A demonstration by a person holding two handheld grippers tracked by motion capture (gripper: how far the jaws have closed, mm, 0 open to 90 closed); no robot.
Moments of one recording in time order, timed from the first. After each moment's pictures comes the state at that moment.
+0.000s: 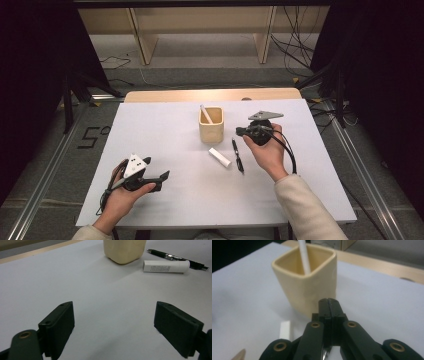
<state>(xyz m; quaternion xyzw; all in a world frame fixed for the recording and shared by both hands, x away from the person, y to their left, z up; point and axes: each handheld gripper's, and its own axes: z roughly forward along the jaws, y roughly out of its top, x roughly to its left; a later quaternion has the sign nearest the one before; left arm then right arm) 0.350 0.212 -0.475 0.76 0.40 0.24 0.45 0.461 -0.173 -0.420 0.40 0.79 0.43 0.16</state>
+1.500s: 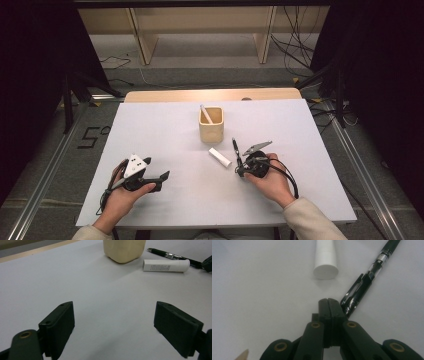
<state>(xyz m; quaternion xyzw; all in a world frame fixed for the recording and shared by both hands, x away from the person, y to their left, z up) 0.350 0.212 -0.475 0.76 0.40 0.24 0.45 0.407 -0.172 -0.475 0.37 0.88 0.30 0.05</state>
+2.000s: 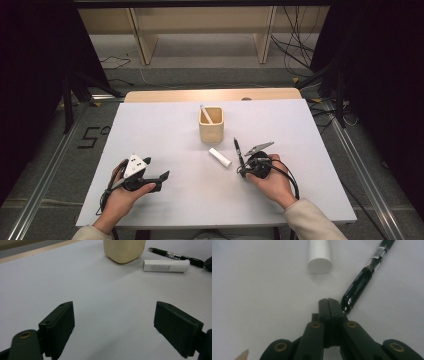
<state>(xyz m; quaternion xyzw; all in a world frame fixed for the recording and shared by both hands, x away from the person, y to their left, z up) 0.350 0.213 -0.475 0.76 0.40 0.24 0.45 0.404 -0.177 -0.474 0.38 0.88 0.29 0.06</state>
